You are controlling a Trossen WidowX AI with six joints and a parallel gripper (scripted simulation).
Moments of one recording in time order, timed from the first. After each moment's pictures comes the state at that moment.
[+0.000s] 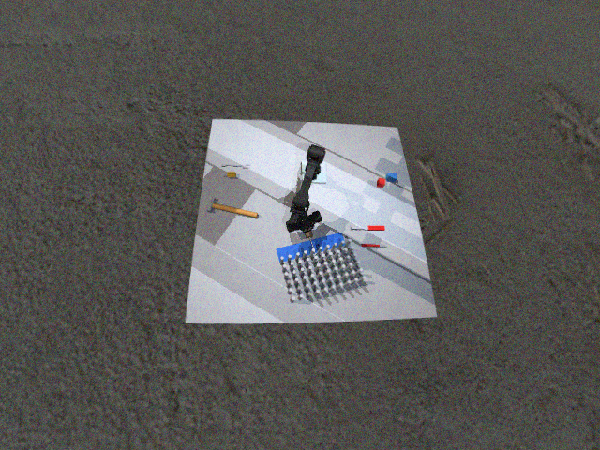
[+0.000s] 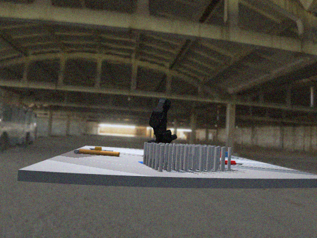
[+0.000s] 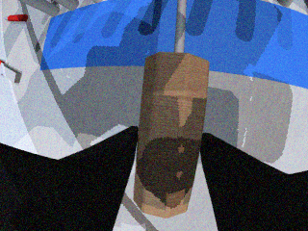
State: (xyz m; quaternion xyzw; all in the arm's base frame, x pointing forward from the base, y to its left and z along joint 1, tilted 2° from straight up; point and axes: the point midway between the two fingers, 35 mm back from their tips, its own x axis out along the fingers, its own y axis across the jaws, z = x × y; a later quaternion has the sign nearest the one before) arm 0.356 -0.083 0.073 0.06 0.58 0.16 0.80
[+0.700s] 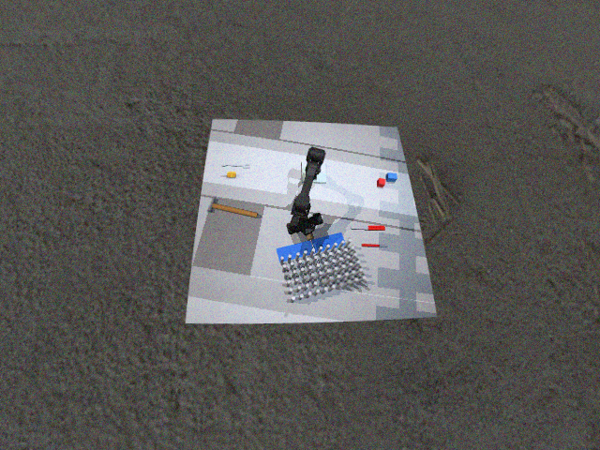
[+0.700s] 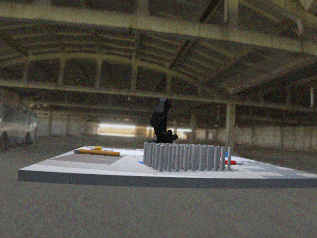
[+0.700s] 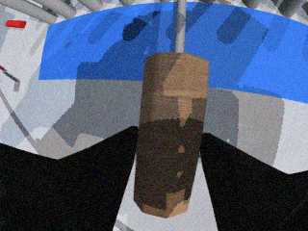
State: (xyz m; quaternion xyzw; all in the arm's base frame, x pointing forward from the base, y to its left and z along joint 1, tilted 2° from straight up) arm 0.369 -0.081 0.074 0.06 0.58 0.16 0.80
